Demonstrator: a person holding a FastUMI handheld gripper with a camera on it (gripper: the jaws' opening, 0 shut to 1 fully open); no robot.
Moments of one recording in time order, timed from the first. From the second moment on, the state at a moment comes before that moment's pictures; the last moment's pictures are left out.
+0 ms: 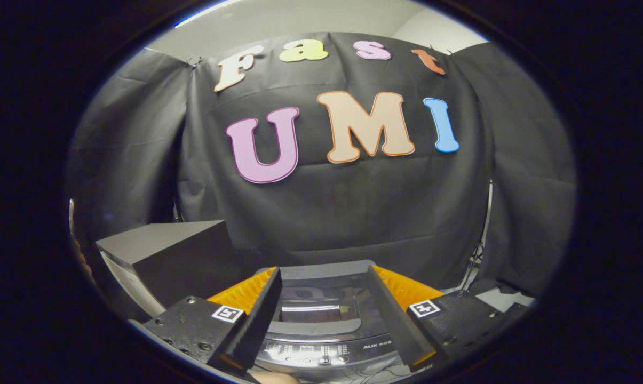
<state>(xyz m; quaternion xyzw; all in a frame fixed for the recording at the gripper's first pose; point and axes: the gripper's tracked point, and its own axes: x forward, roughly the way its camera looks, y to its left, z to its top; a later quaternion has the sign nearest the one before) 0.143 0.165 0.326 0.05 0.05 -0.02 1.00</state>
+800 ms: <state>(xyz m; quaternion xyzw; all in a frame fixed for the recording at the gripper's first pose) 0.084 0.143 0.331 0.03 -0.05 -0.01 1.00</state>
